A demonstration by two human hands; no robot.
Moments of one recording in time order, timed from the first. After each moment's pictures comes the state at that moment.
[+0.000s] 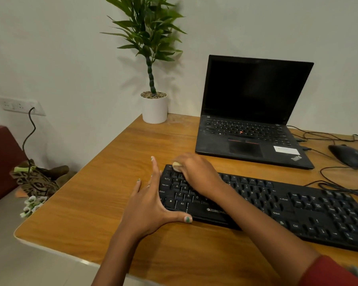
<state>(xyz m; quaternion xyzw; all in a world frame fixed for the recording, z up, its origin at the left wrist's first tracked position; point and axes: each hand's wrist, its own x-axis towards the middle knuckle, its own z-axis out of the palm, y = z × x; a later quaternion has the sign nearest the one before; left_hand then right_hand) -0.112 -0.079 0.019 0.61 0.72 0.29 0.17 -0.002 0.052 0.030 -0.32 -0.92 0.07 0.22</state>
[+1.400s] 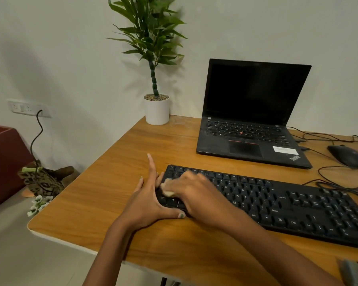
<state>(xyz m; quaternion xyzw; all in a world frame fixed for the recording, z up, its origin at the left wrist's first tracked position) -0.126 -0.083 0.017 0.60 0.66 0.35 0.26 0.025 -0.019 0.035 -0.23 -0.95 0.08 0.17</state>
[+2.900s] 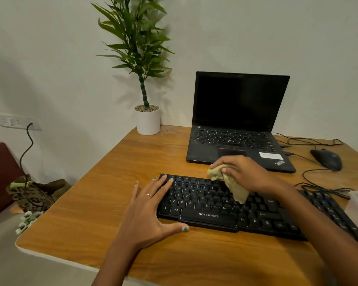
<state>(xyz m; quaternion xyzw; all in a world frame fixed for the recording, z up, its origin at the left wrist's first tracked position) -0.111 -0.080 0.002 0.71 0.66 0.26 0.02 0.121 0.054 0.095 -0.38 -0.88 0.22 0.16</state>
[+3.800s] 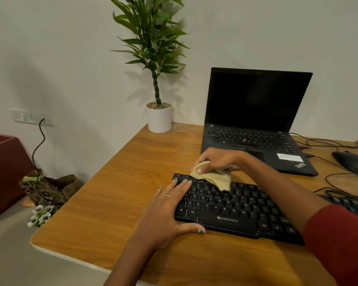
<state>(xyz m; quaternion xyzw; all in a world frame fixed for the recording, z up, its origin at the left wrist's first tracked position) -0.115 -0.073 0.001 0.72 0.65 0.24 0.07 0.023 0.122 0.081 -0.35 -0.85 0.40 -0.05</state>
